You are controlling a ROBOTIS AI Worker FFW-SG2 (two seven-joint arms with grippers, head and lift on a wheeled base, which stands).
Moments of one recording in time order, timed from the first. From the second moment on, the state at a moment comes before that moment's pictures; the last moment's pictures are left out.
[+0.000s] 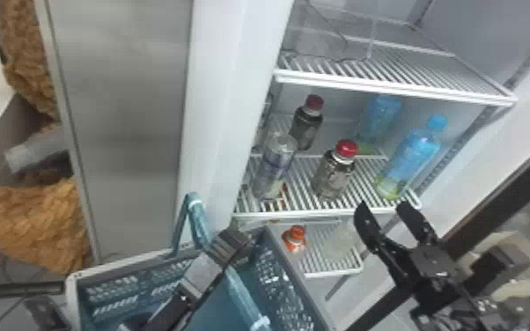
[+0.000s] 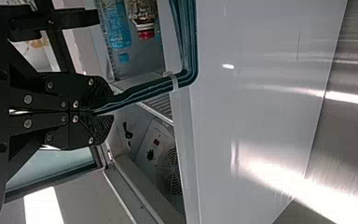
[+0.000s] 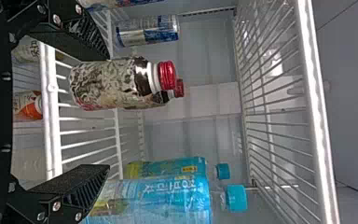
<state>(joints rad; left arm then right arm) 0.53 0.07 -0.28 -2.08 1.39 0.54 -0.55 0.54 0.00 -0.47 -2.12 -0.32 0.09 0.45</state>
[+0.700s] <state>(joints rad) 0.54 0.07 -0.28 -2.08 1.39 0.53 -0.55 0.43 -0.03 -0.39 -2.07 -0.30 0.14 0.40</state>
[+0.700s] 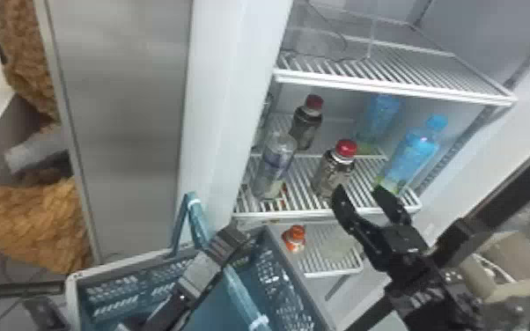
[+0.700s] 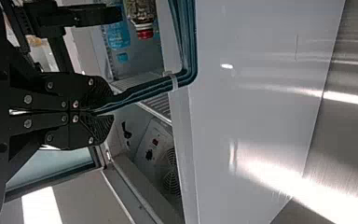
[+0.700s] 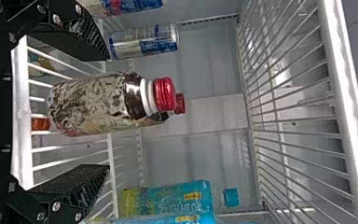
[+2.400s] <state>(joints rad) 0.54 0.07 -0.28 -2.08 1.40 0.53 -0.55 0.19 -0.11 -0.30 -1.82 -0.29 0.14 0.39</state>
